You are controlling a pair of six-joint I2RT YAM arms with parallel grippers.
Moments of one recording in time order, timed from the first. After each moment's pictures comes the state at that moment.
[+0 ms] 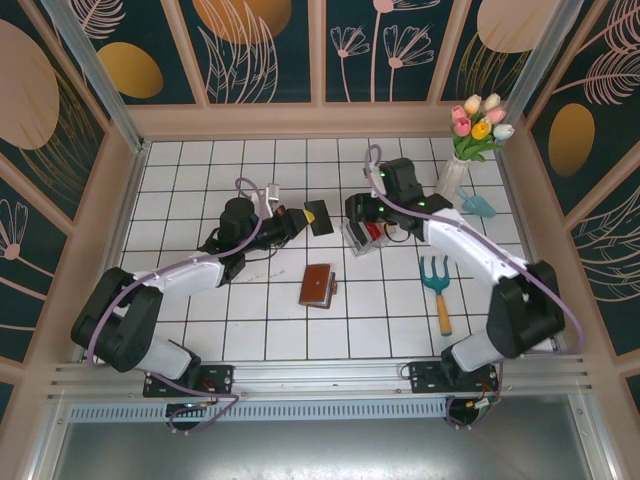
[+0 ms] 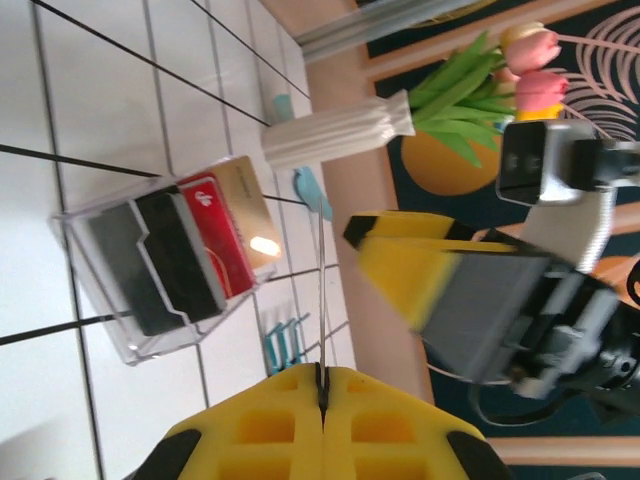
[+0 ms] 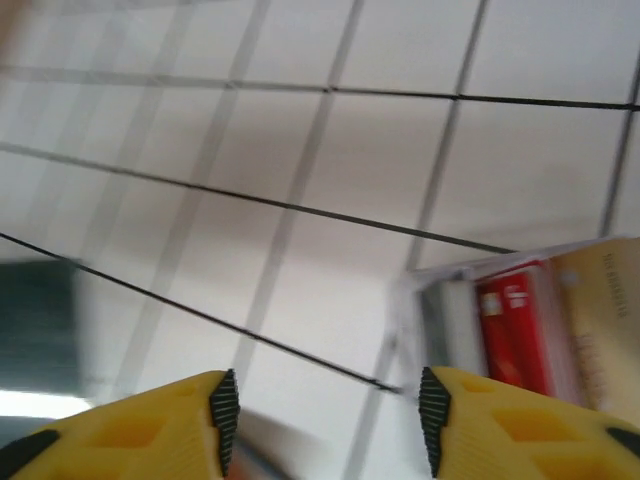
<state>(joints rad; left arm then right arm) -0.52 1.48 0.69 0.57 0.55 -1.14 0.47 1.44 1.10 -0.37 -0.27 0.37</state>
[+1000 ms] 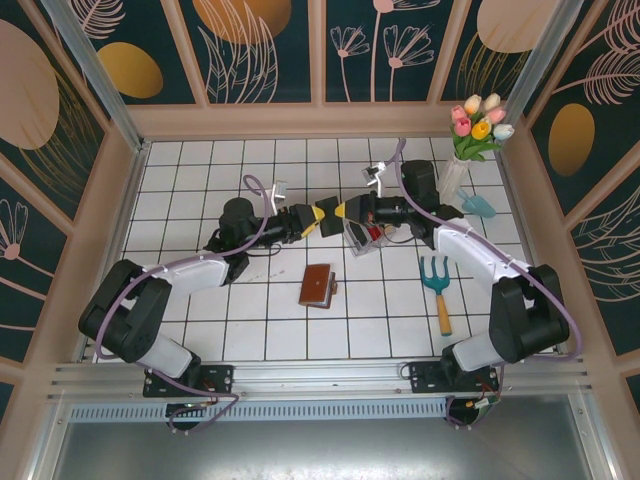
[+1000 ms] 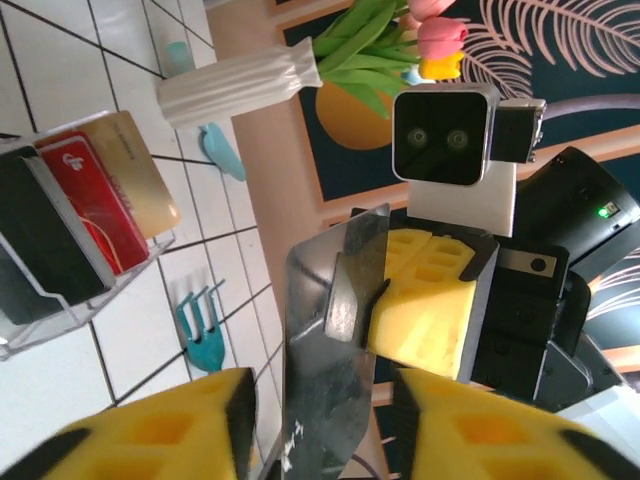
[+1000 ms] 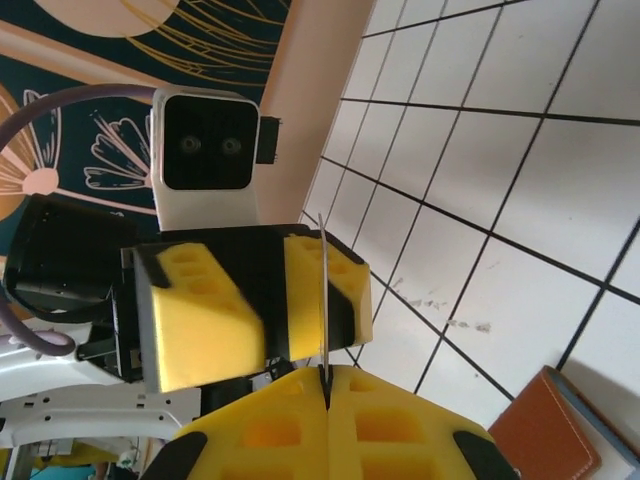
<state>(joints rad) -0.52 1.53 0.69 0.75 0.69 -1.24 0.38 1.45 0.97 -0.05 -0.94 0.67</state>
